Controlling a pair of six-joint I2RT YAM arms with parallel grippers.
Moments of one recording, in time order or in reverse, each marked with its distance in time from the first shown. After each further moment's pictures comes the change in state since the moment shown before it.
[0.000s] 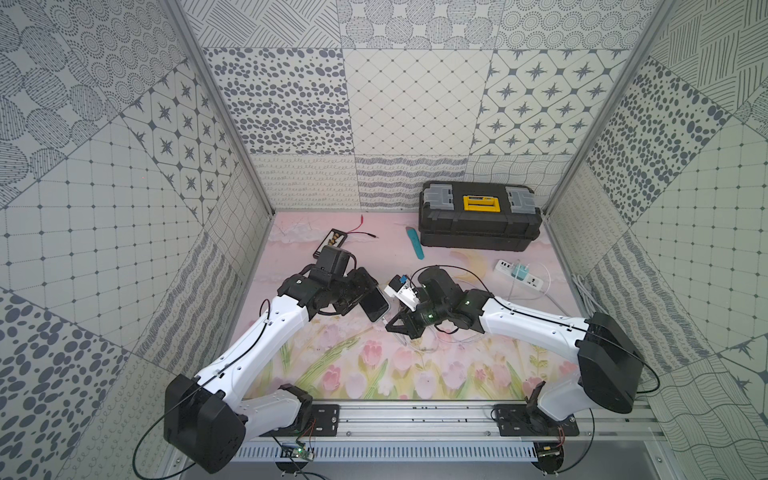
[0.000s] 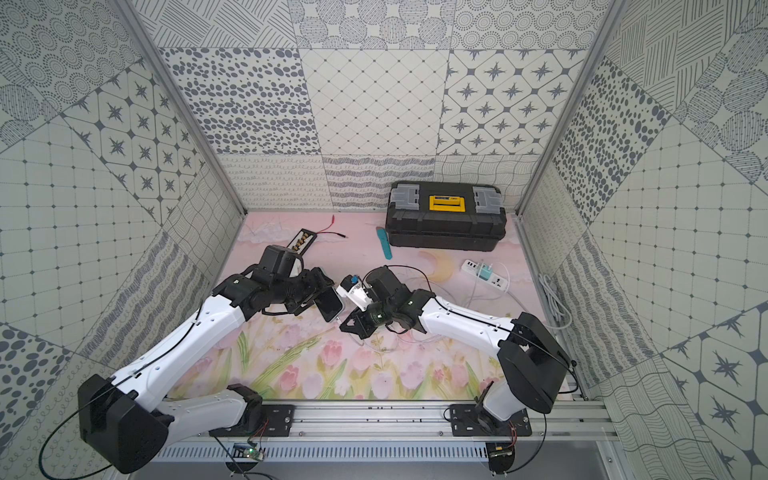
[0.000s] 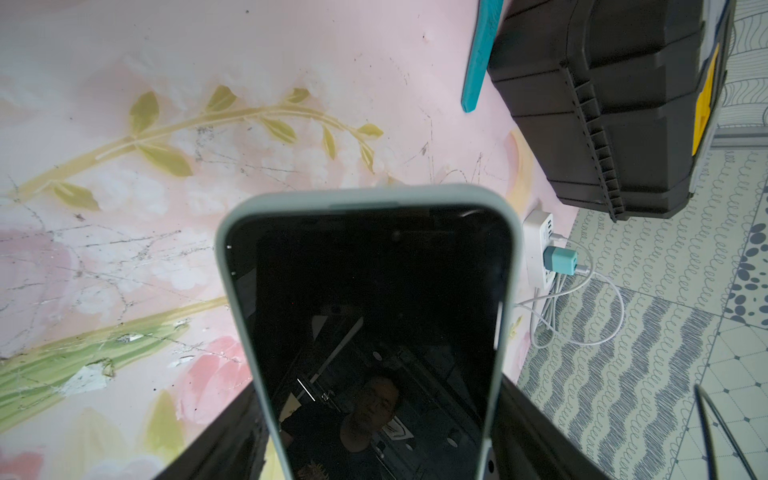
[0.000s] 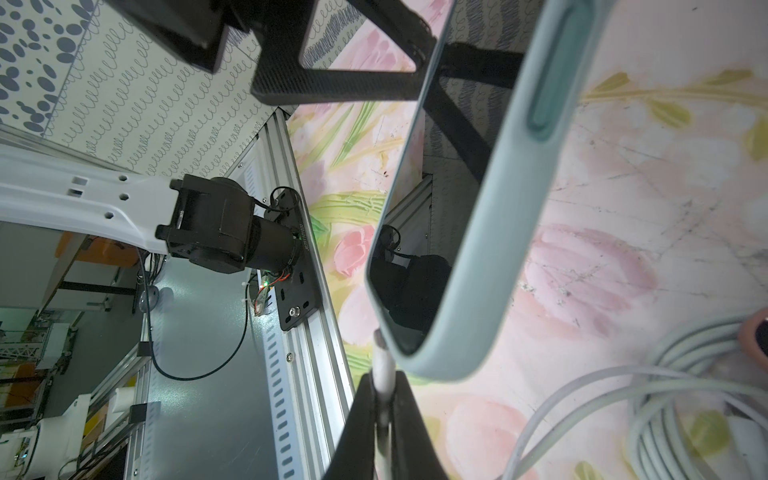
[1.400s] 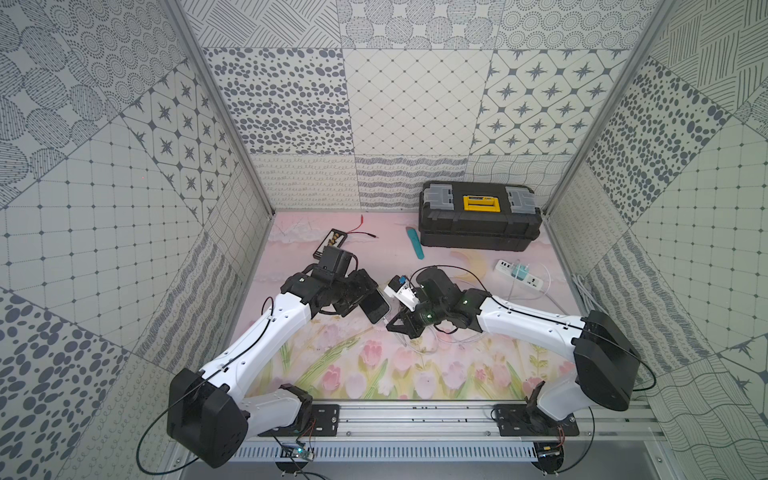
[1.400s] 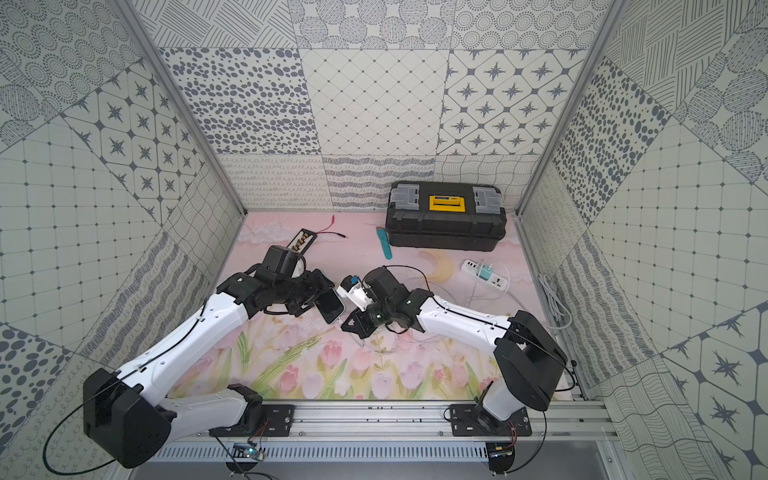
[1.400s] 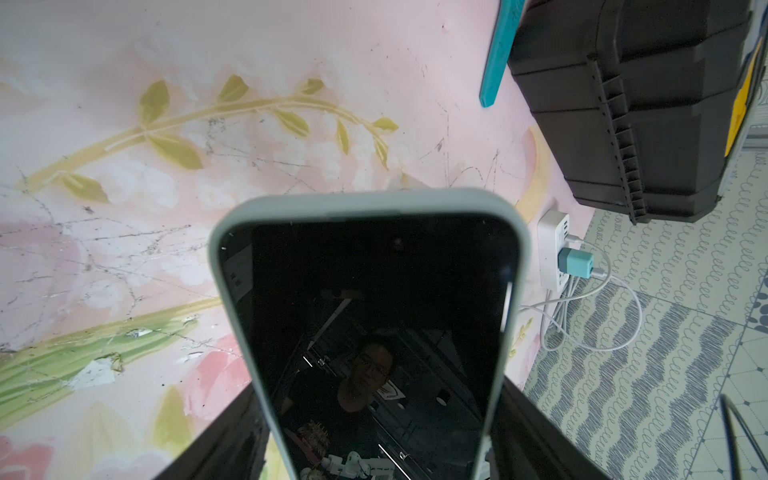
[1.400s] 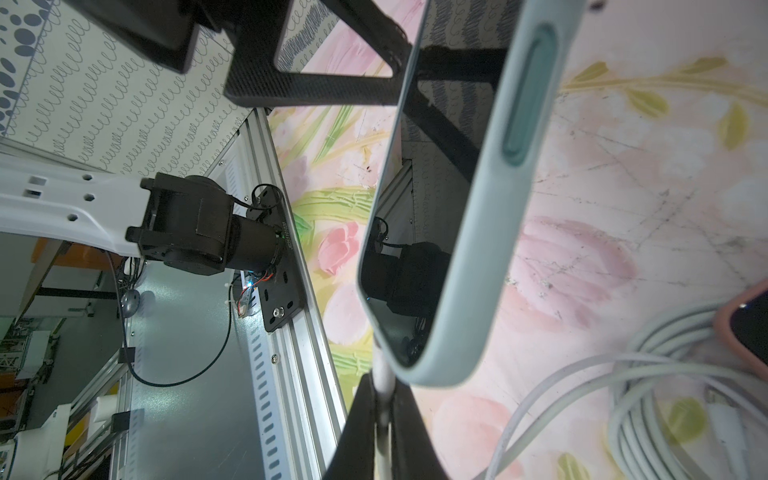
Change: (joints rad) left arm 0.000 0.025 -0.001 -0.013 0.001 -0.002; right arm 0.000 0.019 0.014 -0.026 0.036 -0.002
